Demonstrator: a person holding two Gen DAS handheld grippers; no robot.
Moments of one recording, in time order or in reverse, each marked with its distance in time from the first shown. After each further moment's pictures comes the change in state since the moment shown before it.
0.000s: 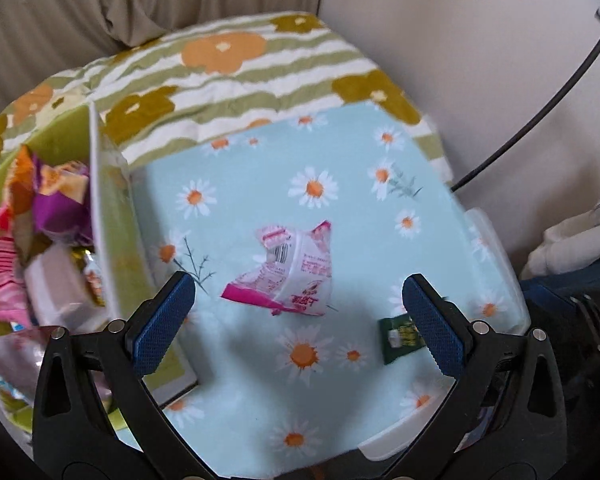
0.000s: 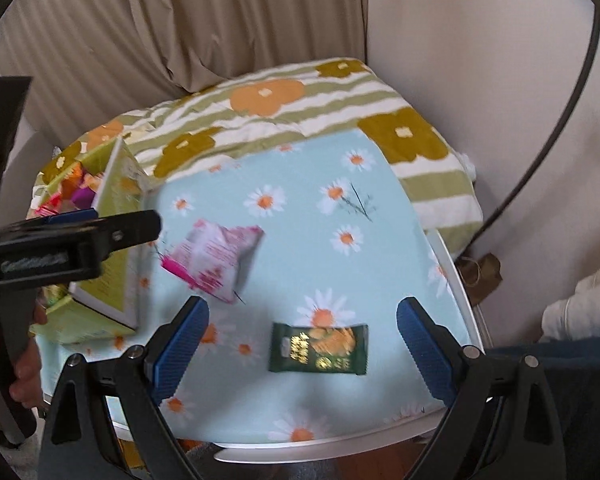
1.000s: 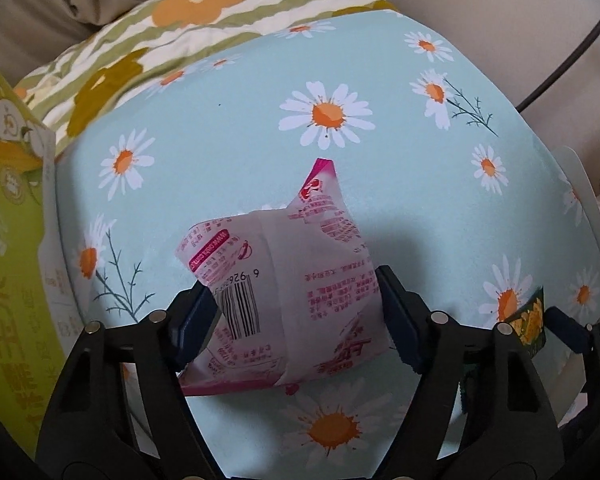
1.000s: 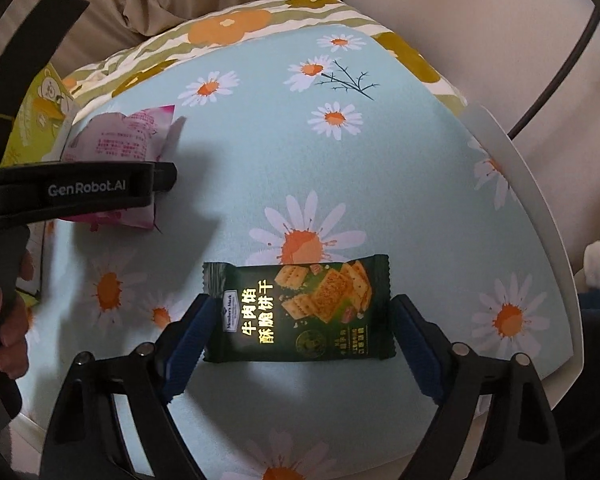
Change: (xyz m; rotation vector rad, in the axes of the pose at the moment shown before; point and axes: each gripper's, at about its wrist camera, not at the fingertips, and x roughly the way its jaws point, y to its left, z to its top) left arm 0.140 -0.006 -0.013 0.111 0.129 0.040; right arm 0.110 -0.002 -0.046 0.015 0.165 -0.119
